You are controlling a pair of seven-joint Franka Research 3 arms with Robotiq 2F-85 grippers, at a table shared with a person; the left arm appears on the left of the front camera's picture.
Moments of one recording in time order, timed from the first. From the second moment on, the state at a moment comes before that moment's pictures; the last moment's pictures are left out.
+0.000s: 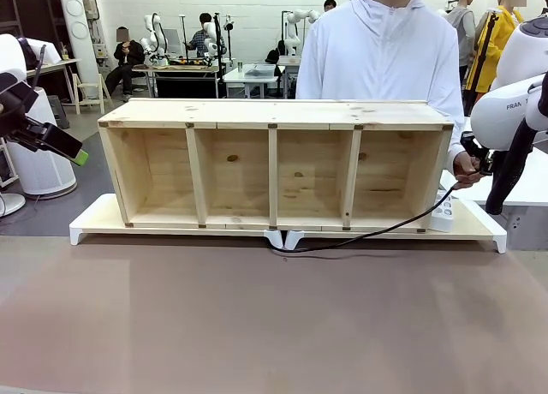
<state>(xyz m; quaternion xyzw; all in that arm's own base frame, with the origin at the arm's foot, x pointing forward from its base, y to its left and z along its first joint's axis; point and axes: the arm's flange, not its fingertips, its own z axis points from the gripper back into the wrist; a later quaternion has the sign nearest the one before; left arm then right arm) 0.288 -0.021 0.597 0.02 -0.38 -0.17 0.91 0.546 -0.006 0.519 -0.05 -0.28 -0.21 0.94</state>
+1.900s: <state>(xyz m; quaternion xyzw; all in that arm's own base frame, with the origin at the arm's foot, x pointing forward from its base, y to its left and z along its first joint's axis) 0.288 -0.021 0.597 0.02 -0.38 -0.17 0.91 0.546 -0.006 0.520 -0.05 -0.28 -0.21 0.94</state>
